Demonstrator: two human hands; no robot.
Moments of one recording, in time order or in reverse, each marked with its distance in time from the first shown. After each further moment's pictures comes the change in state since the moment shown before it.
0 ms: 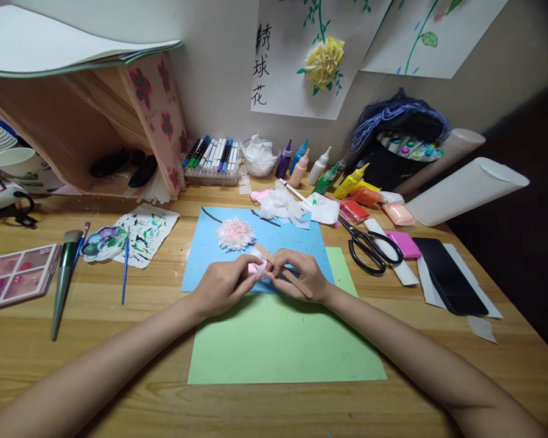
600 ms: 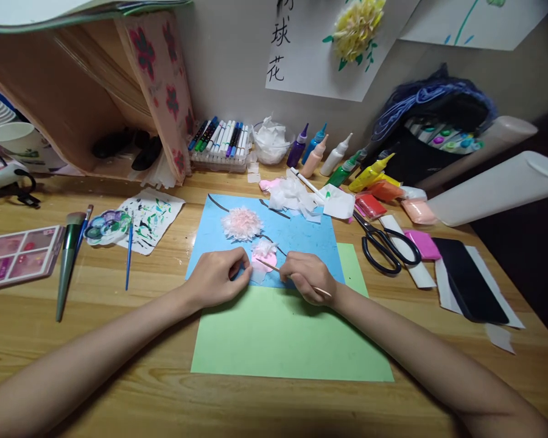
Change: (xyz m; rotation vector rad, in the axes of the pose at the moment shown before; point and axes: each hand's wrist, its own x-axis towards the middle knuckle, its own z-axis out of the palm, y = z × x) left_hand -0.007 0.000 -0.014 -0.017 -0.124 -0.273; right_hand -0.007 0.005 -0.001 -0.090 -0.153 -0.172
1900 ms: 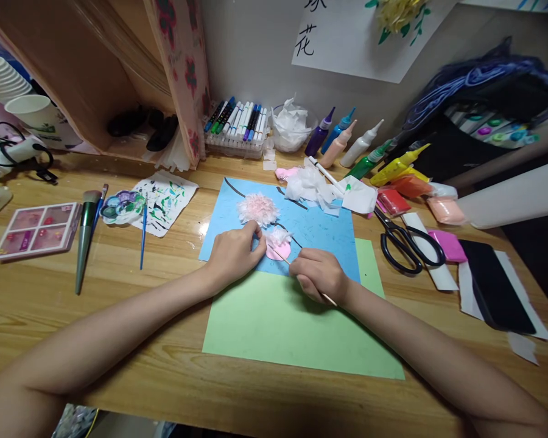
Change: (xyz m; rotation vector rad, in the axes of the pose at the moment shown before) left_hand 0.018 0.007 0.011 0.224 0.151 -0.232; right_hand 0.003 -0.010 0.004 -0.267 -0.049 -0.114
